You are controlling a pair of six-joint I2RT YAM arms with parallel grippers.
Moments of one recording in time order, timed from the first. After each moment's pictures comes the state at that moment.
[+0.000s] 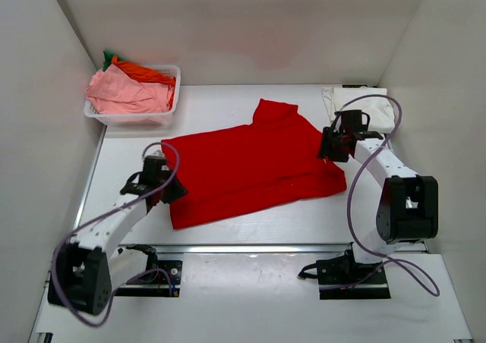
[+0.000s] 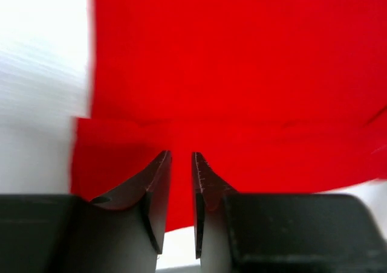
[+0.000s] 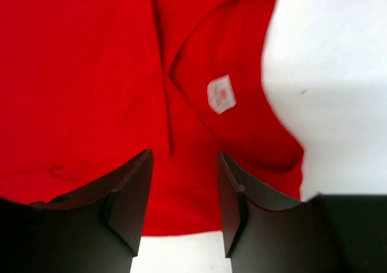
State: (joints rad) left arm -0.19 1.01 0.54 -0.40 0.05 -0.75; right arm 0.03 1.55 1.07 -0.47 -0.13 0.22
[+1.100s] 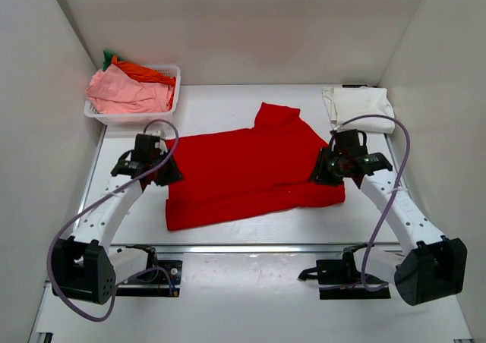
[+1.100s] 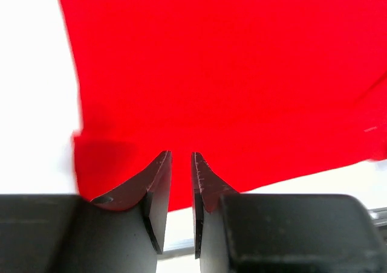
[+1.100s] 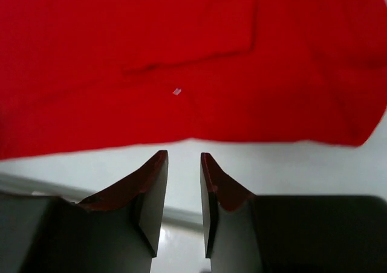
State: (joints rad) left arm -0.17 1.13 0.81 -0.63 0.13 -0.49; right arm 0.24 1.14 0.93 -0.80 -0.17 0.46
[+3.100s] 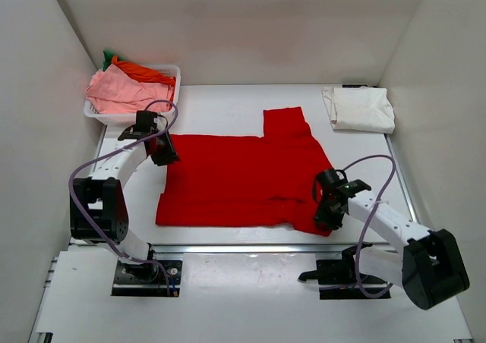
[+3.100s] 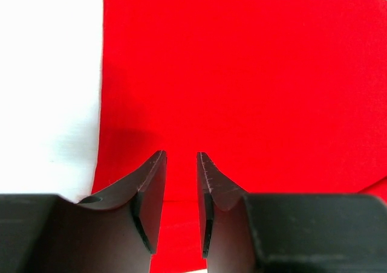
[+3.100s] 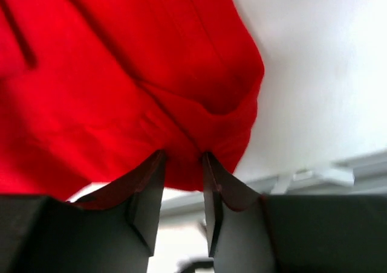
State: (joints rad) left arm -0.05 1.56 1.07 -0.54 0.14 -0.41; right arm 0.39 1.13 0.56 -0.81 0.11 0.80
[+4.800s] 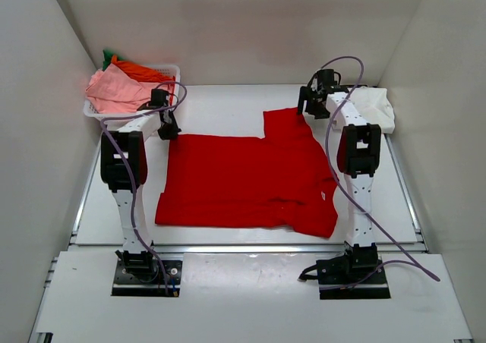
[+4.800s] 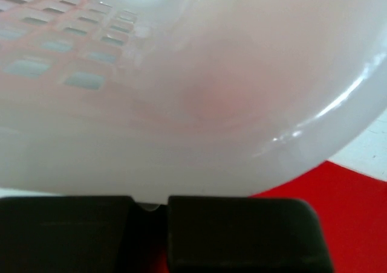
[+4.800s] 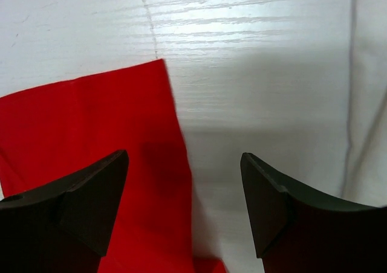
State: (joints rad) left arm -0.04 2.16 1.60 -0.48 -0.04 -0.36; right arm 0.07 2.50 2.22 -0.64 -0.09 0.21
